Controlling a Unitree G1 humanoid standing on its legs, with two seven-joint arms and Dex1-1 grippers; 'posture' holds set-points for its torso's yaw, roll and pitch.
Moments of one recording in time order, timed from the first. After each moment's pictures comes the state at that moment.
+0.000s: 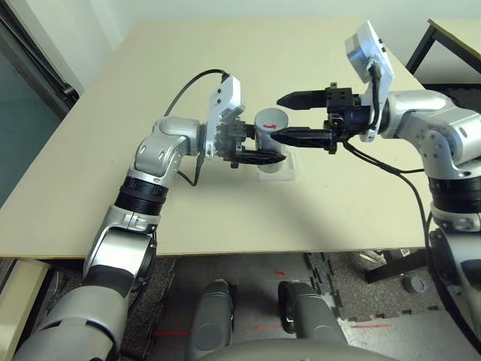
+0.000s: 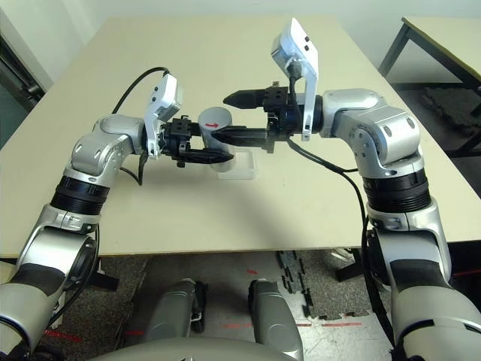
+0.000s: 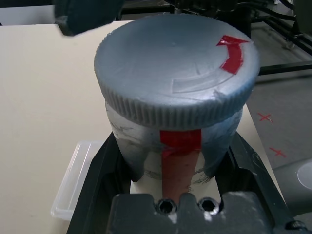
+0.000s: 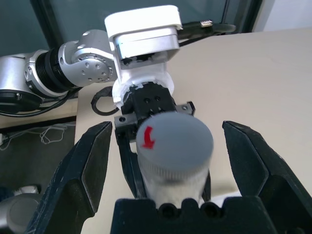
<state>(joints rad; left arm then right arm) -0.84 0.41 -0.19 0.25 -0.31 0.43 -1.27 -0.89 -0.53 0.11 -0.07 0.55 0.79 1.05</state>
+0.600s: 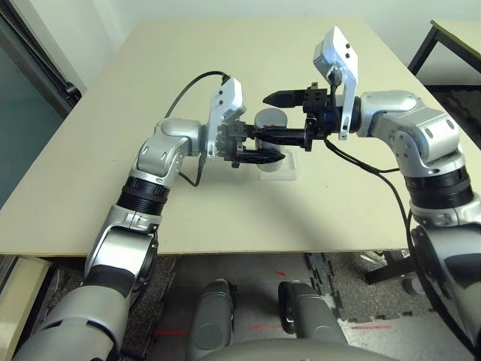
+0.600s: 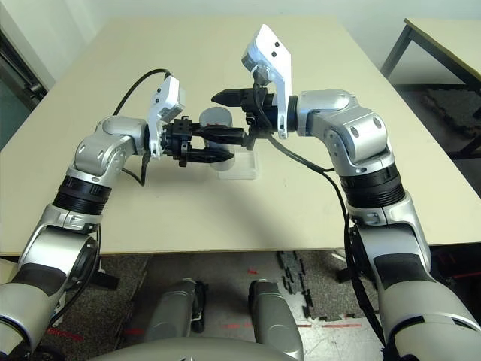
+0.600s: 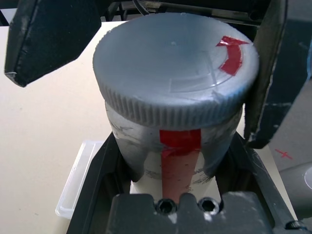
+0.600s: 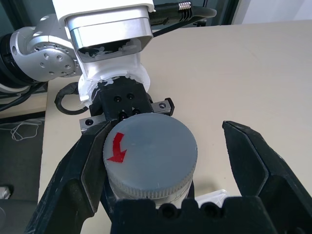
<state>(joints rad) -0.84 0.40 -0.19 0.26 -0.31 0.43 -1.25 -0.91 -0.49 0.15 -0.02 0.45 0.73 0.98</state>
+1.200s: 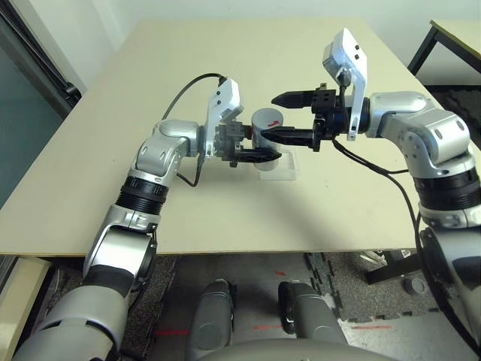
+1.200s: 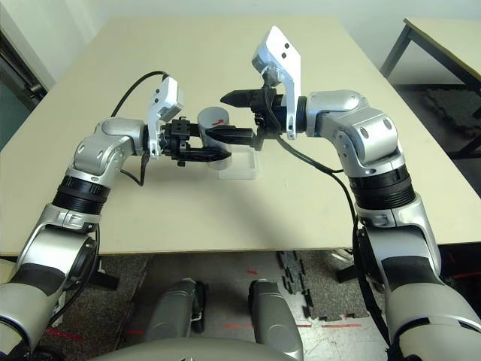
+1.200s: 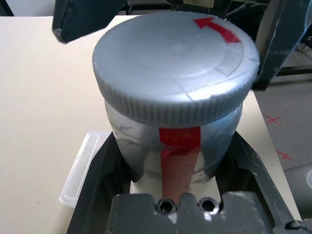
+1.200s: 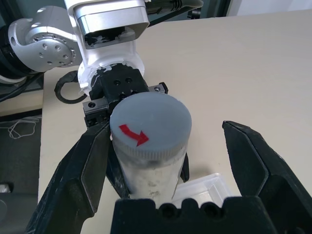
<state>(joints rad) -0.84 0.41 -0.19 0.29 -0.31 0.43 -1.24 -0.88 -0.56 0.13 -0.04 0.49 0.74 0.99</state>
